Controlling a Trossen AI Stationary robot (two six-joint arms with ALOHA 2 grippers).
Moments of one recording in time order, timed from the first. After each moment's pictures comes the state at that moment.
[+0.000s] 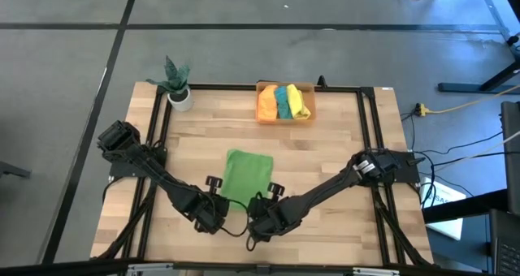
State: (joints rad) left arm -0.64 1.71 1.11 -0.81 -0.32 -0.42; right arm 0.50 2.27 1.94 -0.98 0.42 0.76
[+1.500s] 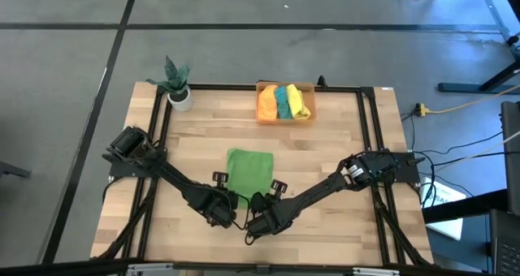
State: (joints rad) left arm -0.55 1.84 1.11 -0.74 -0.40 -0.43; right arm 0.48 2.39 1.94 -1.07 0.49 0.83
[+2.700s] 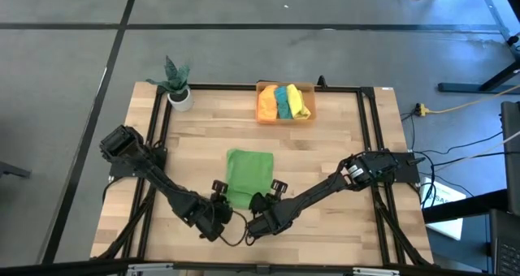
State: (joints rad) left arm -0.69 1.76 1.05 -0.57 -0.51 -0.31; right arm 0.48 2.39 1.94 -1.08 0.49 0.81
